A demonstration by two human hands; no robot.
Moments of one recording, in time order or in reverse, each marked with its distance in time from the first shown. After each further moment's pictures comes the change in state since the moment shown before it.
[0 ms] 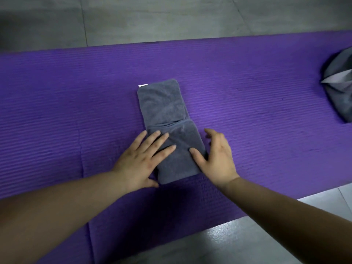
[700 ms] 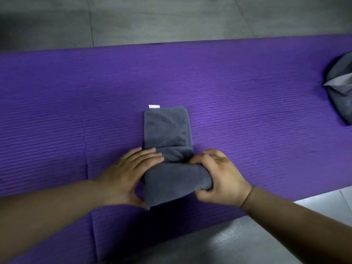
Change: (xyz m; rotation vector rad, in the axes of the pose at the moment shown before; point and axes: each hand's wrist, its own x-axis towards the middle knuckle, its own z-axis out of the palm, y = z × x) left_hand -0.041 -0.006 0.004 -0.392 0.102 0.069; right_hand -0.024 0.001 -0.018 -0.001 -0.194 -0.555
